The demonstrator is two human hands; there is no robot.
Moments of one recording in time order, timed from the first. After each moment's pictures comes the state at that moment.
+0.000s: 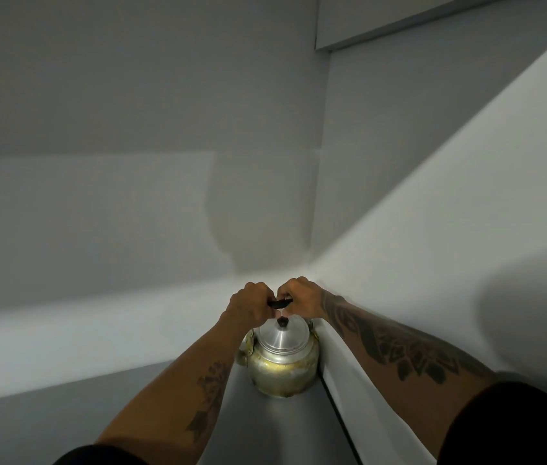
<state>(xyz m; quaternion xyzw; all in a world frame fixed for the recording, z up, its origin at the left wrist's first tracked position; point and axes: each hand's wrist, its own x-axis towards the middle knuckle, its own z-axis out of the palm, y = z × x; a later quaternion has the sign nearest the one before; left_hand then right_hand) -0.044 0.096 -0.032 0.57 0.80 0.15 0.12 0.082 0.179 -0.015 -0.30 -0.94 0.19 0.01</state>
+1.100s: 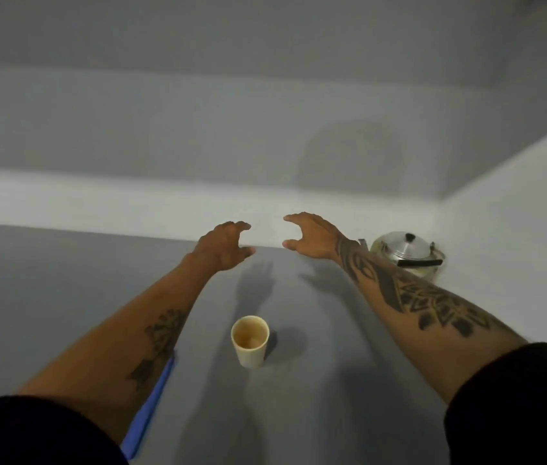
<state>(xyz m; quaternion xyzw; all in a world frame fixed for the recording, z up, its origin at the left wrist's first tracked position) -0.148 -0.309 0.000 0.41 0.89 0.19 0.05 -0.021 -0.132 0.012 -0.20 -0.97 0.15 0.05</state>
